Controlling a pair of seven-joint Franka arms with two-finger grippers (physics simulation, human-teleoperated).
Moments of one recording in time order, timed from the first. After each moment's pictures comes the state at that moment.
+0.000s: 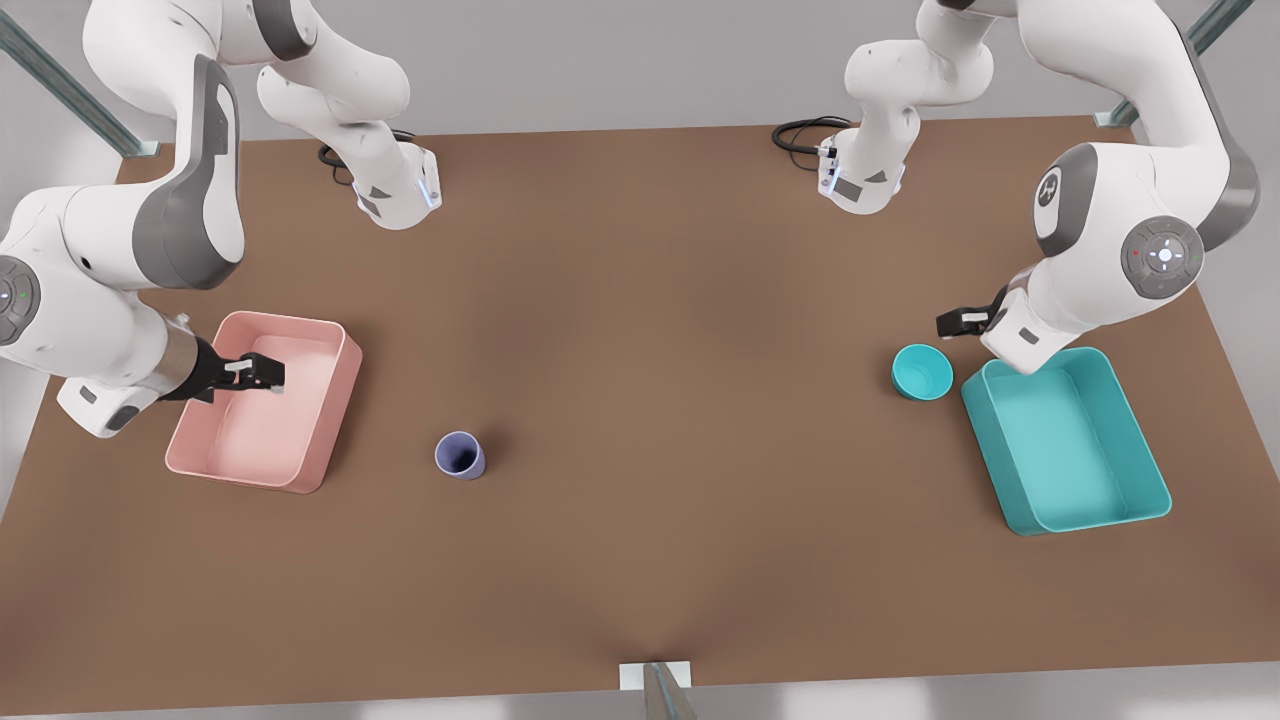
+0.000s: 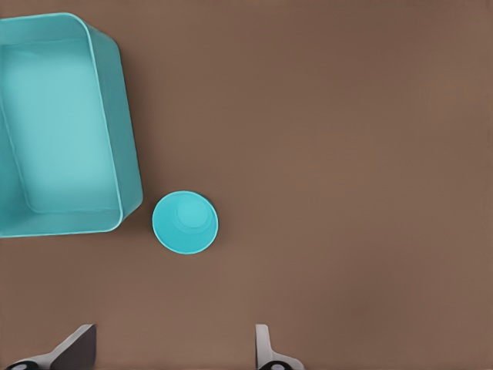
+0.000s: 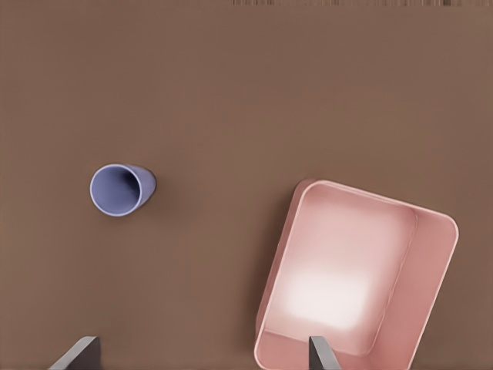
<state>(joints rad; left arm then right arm) -0.04 0.17 -0.09 -1.49 0.03 1.42 -0.16 0.06 0.27 -0.04 -1.31 0.02 1.46 -0.09</state>
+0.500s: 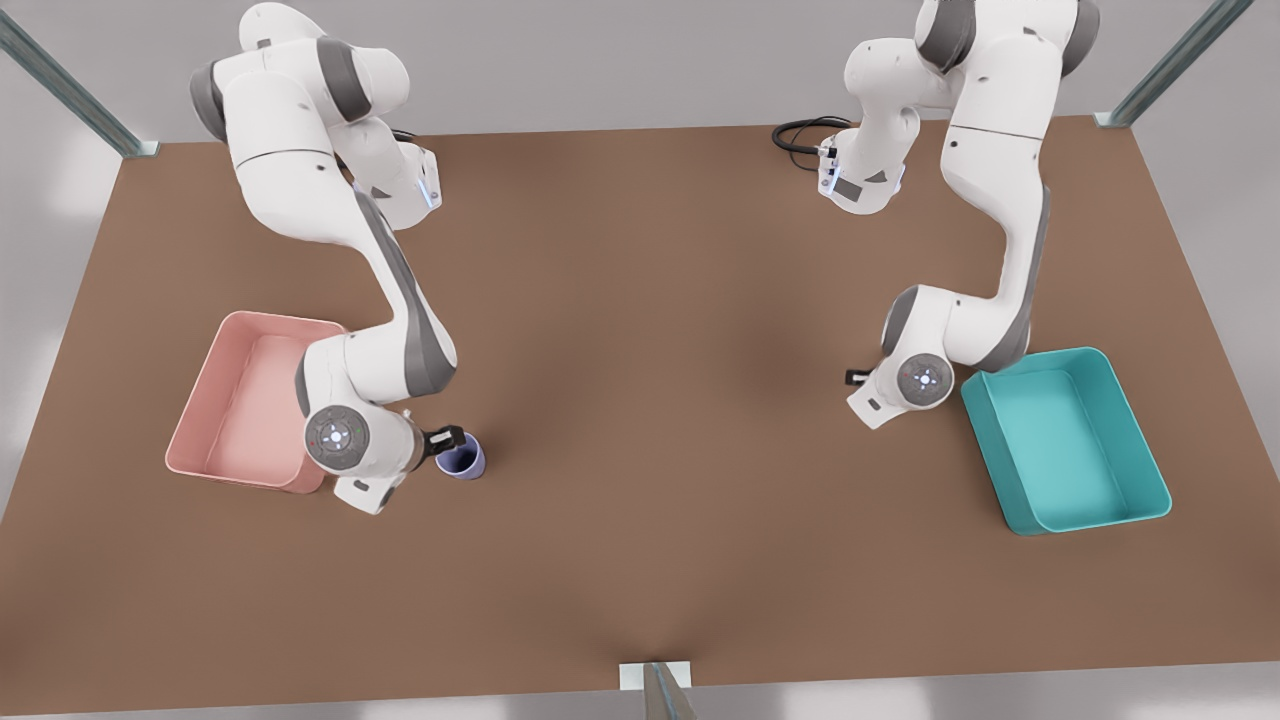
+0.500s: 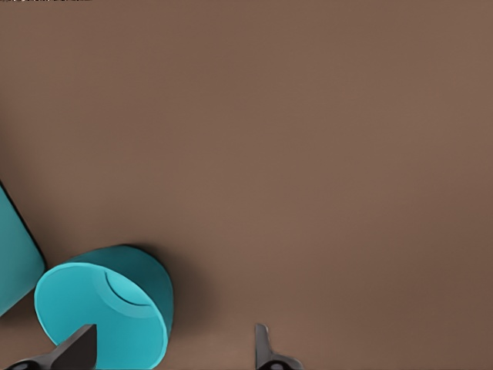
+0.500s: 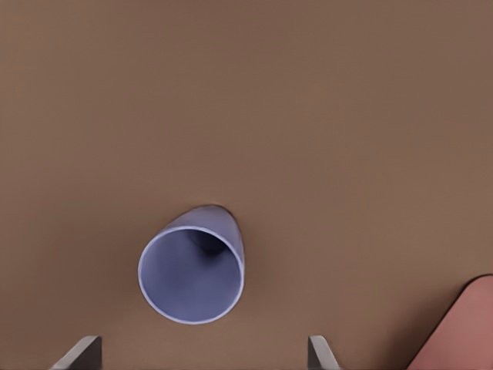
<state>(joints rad) -0.12 0.40 -0.09 -1.98 0.22 2.01 -0.17 0.29 0.56 -0.03 -1.48 0.04 1.85 -0.04</state>
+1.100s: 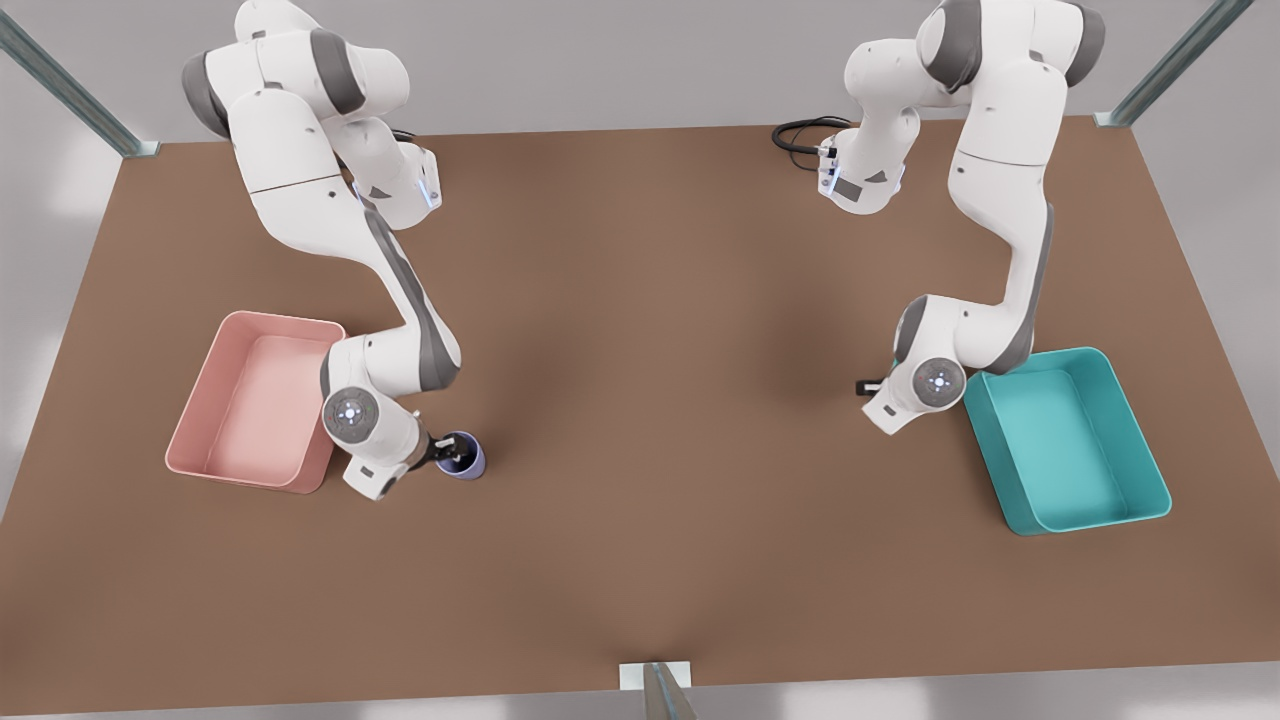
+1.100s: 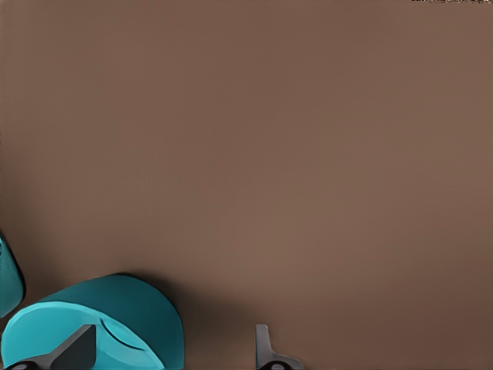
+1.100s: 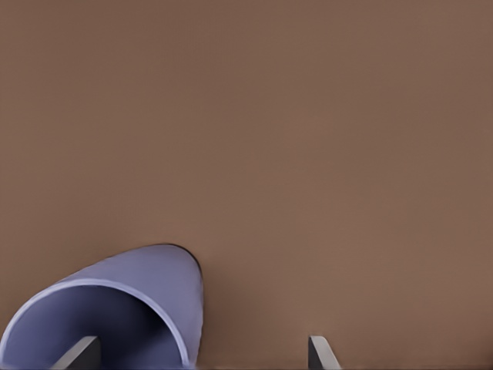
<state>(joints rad) -0.08 0.45 -0.05 -2.05 0.23 2.16 -0.23 0.27 0.53 -0.03 -1.80 0.04 2.27 0.02</state>
